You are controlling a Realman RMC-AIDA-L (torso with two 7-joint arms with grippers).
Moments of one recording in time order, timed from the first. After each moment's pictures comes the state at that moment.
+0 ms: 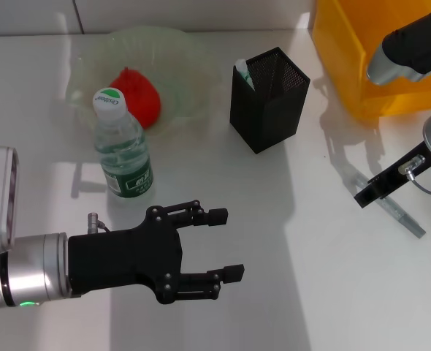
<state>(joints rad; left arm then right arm) -0.26 -2.07 1.42 0.68 1.40 1.54 -1.05 0.63 2.08 -1.36 -1.17 -2.74 -1.47 2.71</state>
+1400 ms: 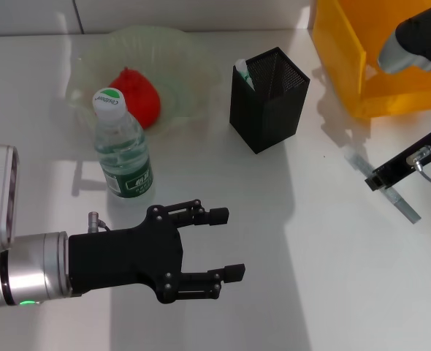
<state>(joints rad) -0.26 -2.07 1.42 0.69 1.40 1.54 -1.06 0.60 2.08 -1.32 -1.25 -2.72 -1.50 2.67</state>
